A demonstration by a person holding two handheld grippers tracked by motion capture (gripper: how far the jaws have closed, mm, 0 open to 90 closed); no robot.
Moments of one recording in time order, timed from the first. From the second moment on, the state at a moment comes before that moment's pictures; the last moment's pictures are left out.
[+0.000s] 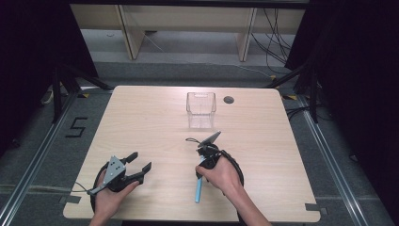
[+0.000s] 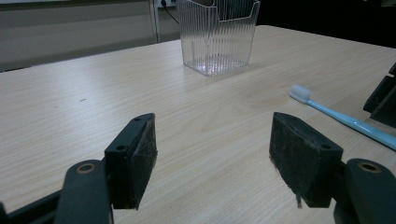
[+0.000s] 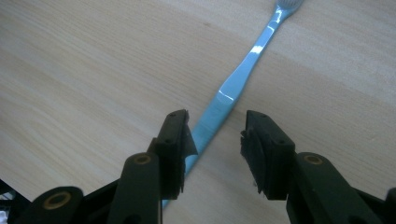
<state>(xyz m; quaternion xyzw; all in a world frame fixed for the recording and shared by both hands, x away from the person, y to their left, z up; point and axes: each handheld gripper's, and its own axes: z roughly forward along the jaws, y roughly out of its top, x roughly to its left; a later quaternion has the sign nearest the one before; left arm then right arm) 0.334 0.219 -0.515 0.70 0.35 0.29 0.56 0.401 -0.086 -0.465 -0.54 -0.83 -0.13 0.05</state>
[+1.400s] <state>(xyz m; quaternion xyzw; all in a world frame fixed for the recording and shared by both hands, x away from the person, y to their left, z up) 0.332 0.223 -0.513 0.69 0.36 0.29 0.55 0.400 -0.059 -0.476 -0.54 -0.84 -0.06 0.00</state>
